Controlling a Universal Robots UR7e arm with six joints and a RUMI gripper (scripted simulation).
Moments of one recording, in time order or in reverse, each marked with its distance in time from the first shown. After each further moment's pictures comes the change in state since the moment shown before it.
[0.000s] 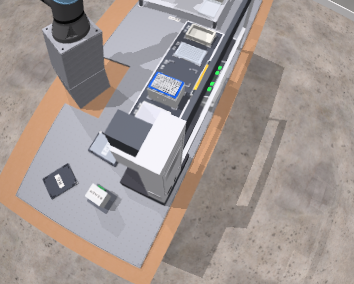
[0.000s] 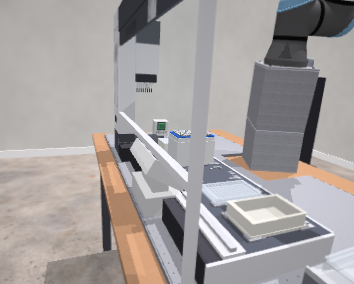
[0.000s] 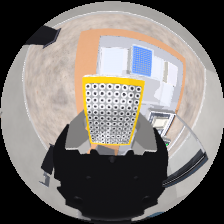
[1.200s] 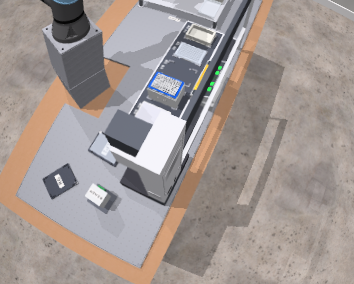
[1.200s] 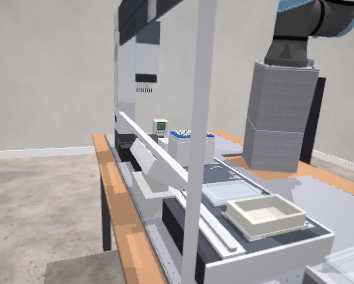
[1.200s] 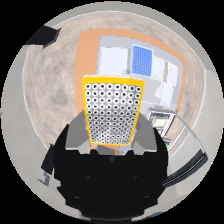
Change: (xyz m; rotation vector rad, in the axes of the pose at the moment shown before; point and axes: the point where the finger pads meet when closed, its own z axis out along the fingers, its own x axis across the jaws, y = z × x) arm 0.000 -0.001 0.000 -0.003 -0.001 0.001
